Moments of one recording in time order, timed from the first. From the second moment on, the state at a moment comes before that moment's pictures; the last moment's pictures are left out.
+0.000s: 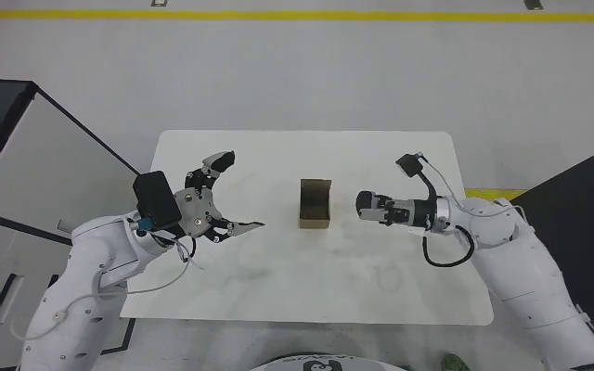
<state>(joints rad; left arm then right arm) 1.63 -0.95 -1.57 -2.12 1.17 -0.82 0.20 -1.28 -0.90 1.21 -1.57 0.34 -0.52 1.11</state>
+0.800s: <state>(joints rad) 1.60 -0.94 -1.45 -2.08 0.75 -0.81 -0.36 -1.24 -0.90 1.21 -1.50 0.52 -0.39 1.24</state>
